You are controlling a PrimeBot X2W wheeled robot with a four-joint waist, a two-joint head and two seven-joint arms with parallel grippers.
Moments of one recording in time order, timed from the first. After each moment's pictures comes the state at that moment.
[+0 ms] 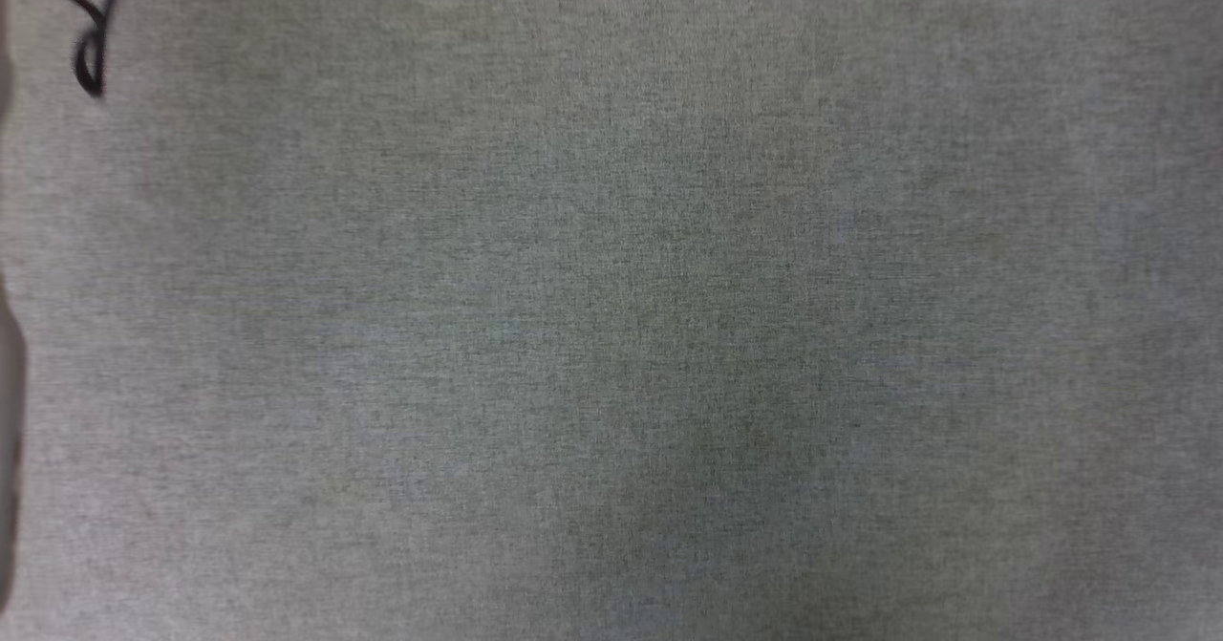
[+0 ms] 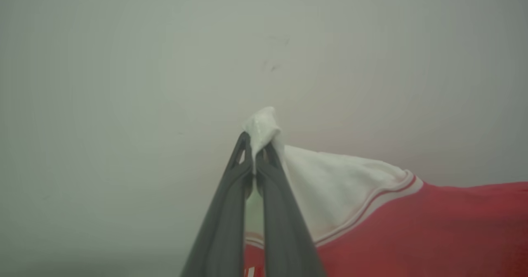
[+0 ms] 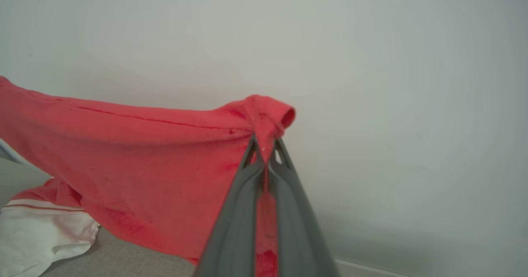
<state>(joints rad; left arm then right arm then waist) -1.61 0.37 -0.41 0.88 -0.66 -0.01 -0.21 -1.59 -0.34 0.36 0.88 0.48 0.13 0.03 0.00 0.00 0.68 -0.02</state>
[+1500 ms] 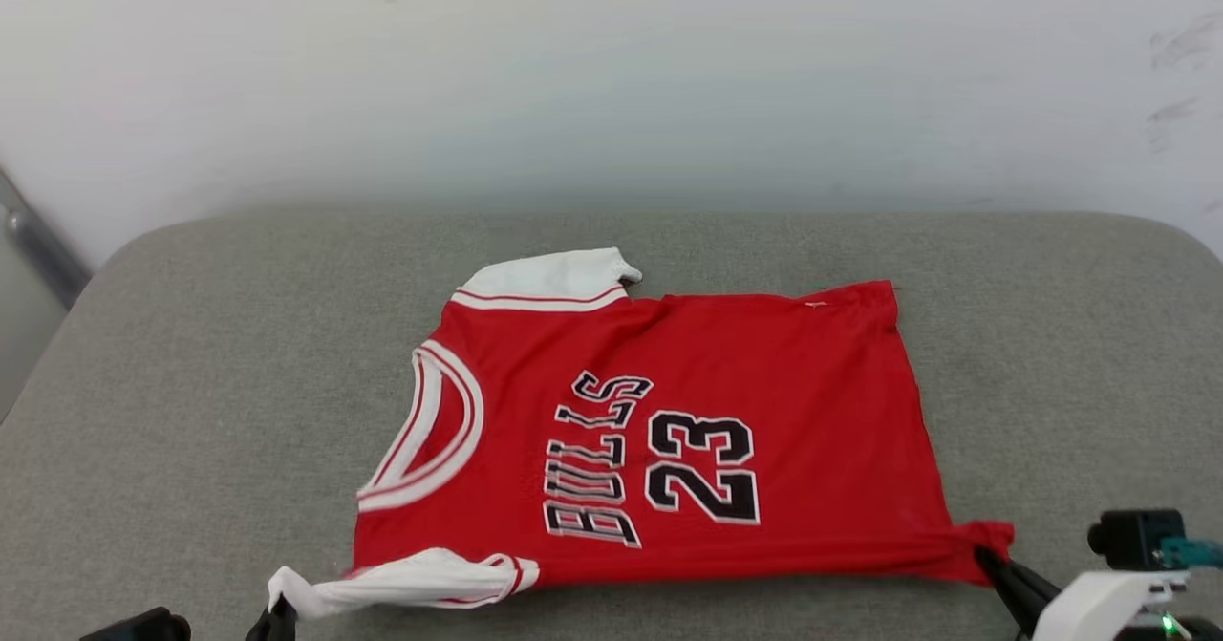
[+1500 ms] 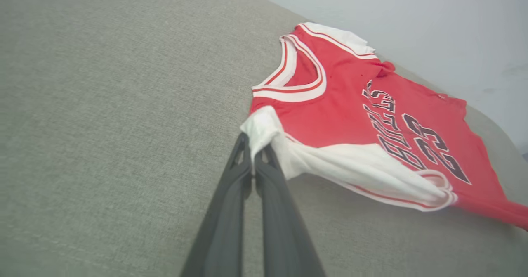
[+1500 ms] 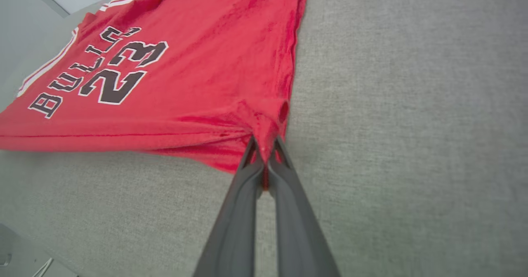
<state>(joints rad) 0.23 0.50 -0.29 -0.06 -0.94 0.32 -0.07 -0.11 -0.44 0.37 0.49 0.76 0.13 0.06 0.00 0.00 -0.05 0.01</state>
